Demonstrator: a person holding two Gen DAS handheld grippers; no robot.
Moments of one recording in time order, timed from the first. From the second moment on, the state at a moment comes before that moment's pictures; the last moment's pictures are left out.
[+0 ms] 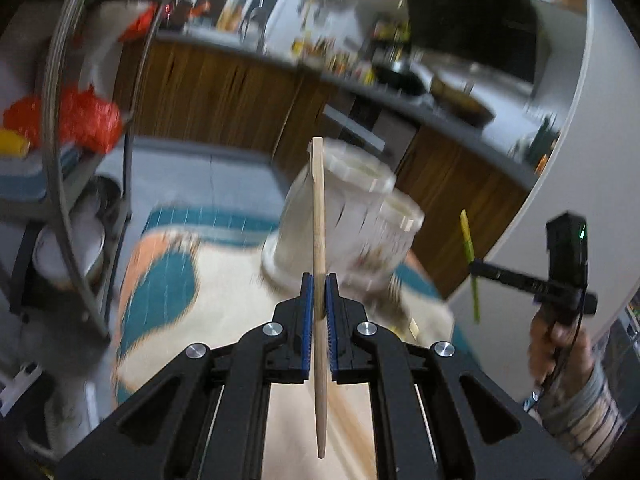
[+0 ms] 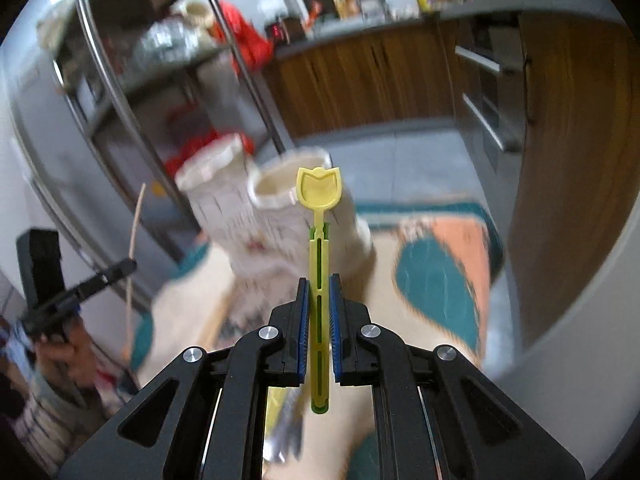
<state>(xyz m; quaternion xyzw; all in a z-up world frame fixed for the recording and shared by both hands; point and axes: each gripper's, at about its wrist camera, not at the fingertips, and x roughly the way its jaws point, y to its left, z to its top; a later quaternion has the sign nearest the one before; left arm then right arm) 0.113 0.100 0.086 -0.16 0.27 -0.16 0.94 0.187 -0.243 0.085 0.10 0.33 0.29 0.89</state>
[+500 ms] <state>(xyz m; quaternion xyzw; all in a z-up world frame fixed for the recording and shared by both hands) 0.187 0.075 0.152 -0.15 0.09 -0.15 0.97 0.241 -0.199 0.118 0.12 0.18 0.32 0.92</state>
